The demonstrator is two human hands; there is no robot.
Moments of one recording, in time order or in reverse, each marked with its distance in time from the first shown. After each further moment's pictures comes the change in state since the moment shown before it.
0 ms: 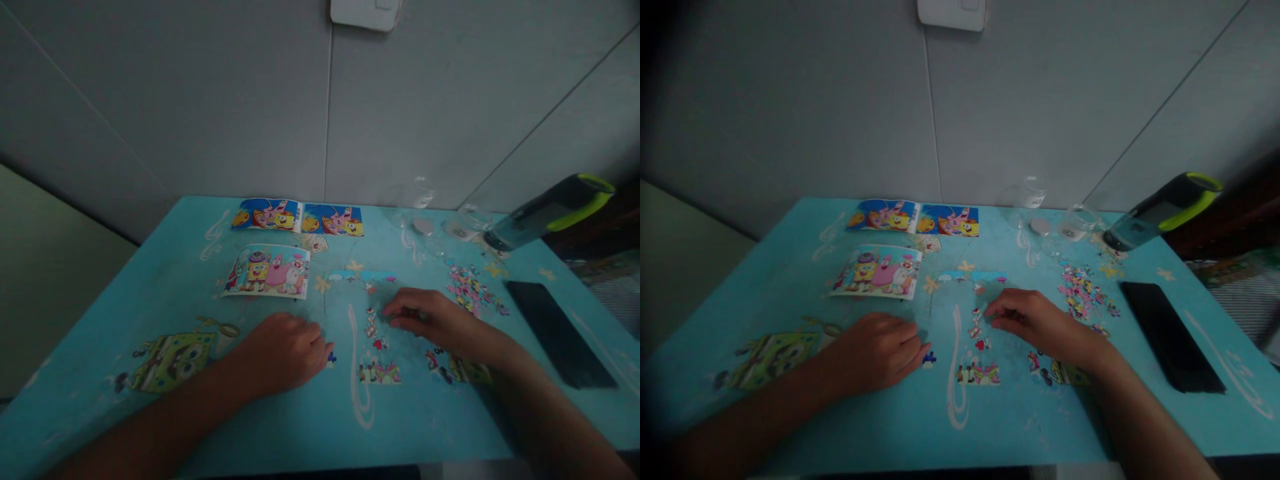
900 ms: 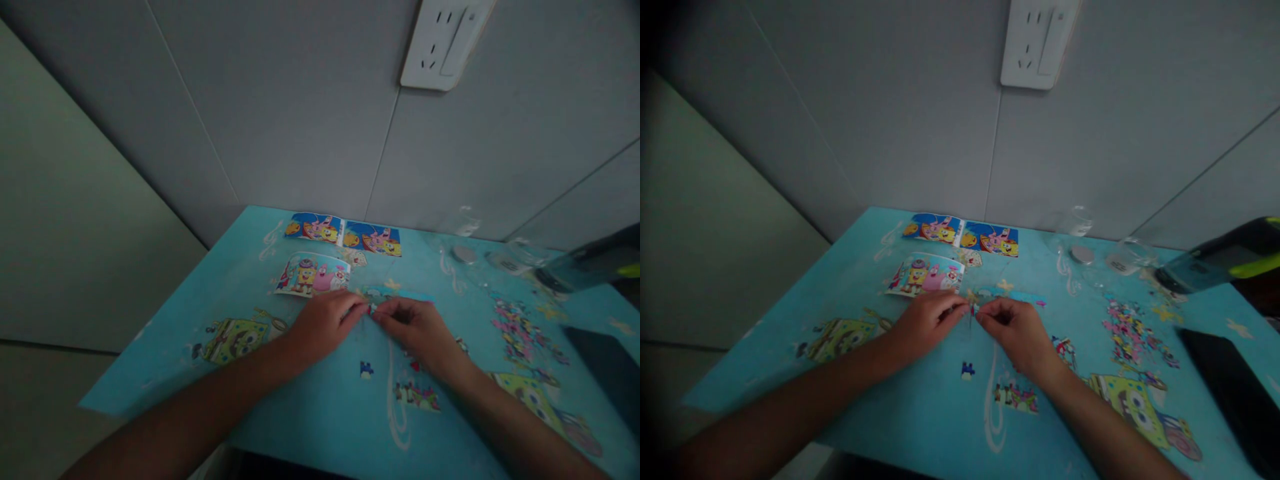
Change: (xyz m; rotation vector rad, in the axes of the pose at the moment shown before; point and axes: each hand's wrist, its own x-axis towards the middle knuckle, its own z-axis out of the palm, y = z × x) left_hand 0.014 -0.024 0.005 -0.376 0.135 -0.502; right_hand 0.069 -0.045 0.067 0.374 0.300 0.229
